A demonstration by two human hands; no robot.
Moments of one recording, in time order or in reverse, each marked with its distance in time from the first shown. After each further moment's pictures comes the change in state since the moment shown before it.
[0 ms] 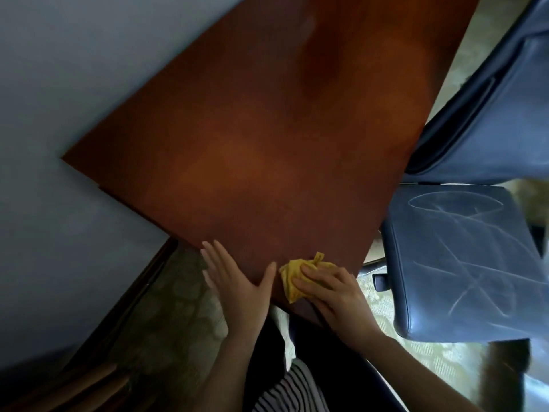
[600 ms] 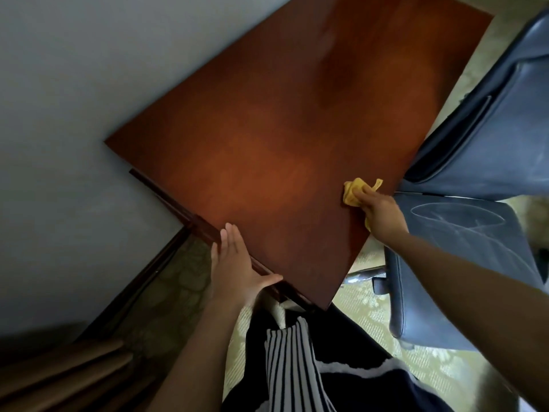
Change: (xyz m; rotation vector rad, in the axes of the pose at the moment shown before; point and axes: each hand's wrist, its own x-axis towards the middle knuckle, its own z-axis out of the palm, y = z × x) left_hand -0.002 -0.002 -0.041 0.448 -0.373 0.103; right_hand 0.094 0.087 -0.079 -0.205 -0.022 0.300
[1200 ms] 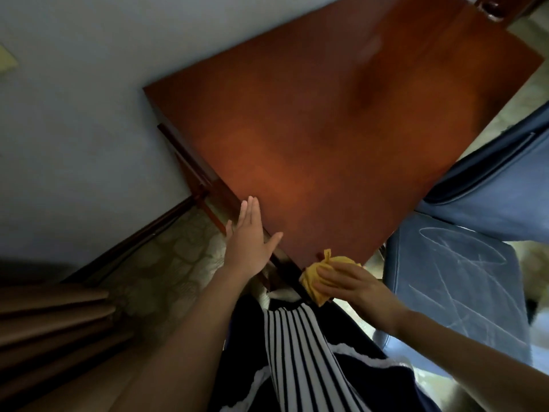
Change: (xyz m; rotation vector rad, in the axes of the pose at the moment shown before) left_hand -0.003 -0.006 0.001 -0.271 0.075 -0.007; right_hand -0.123 -0.028 0.025 -0.066 -0.339 -0.887
